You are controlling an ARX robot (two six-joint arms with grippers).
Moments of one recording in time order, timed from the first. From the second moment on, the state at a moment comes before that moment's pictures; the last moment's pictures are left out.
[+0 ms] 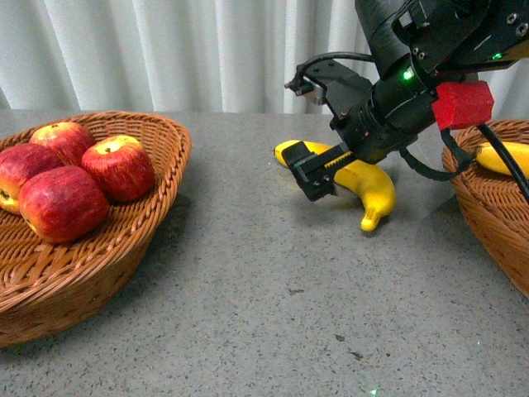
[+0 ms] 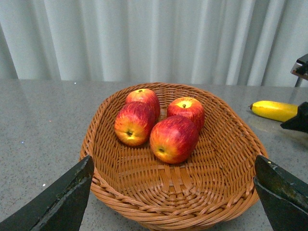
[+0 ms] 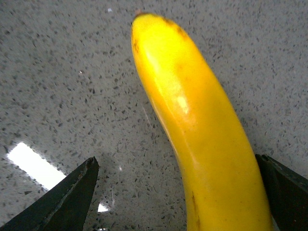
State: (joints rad) left arm 0.00 0.01 0.01 0.00 0.00 0.00; right arm 0.35 2.19 1.60 -0.21 -0.08 -0.30
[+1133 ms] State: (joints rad) left arm 0.00 0.01 0.01 0.00 0.00 0.00; right arm 0.30 1.94 1.37 0.18 -0.22 -0.05
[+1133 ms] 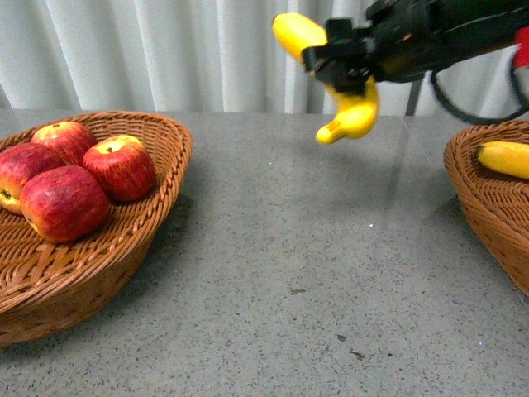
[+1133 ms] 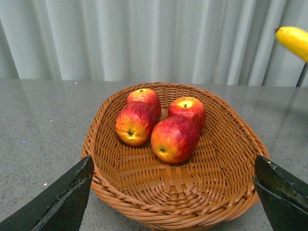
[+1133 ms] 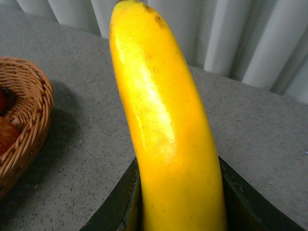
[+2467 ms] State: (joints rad) left arm 0.00 0.01 0.01 0.00 0.00 0.00; right arm -0.05 1.12 0.78 0.03 -0.45 -0.23
